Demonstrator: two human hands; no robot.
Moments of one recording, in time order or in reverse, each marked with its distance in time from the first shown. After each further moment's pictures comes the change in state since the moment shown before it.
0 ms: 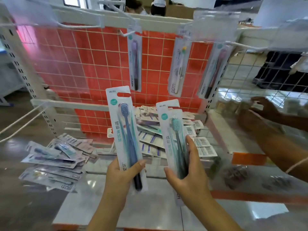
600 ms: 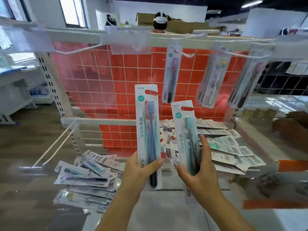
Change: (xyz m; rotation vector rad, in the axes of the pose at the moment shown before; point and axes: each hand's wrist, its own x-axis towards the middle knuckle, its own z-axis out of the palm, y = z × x) left_hand 0.077 0.051 -0.121 0.033 -0.266 0.059; right_hand 0.036 -0.074 0.127 0.081 0.150 0.025
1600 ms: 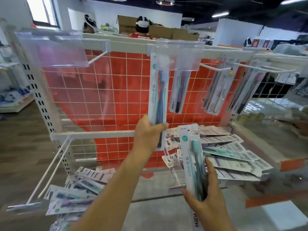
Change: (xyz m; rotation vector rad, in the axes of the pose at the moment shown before) left_hand 0.129 0.062 -0.035 0.197 -0.099 0.137; right_hand -0.013 -0.018 0.073 0.052 0.118 0.246
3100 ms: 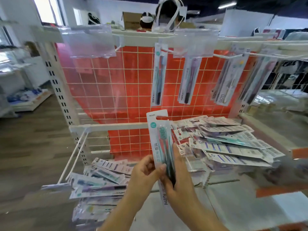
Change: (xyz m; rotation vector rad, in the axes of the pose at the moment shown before) left_hand -0.117 -0.065 -0.059 -0.196 -0.133 -0.130; right_hand -0.021 -0.027 0.086 -0.082 -0.211 -0.259
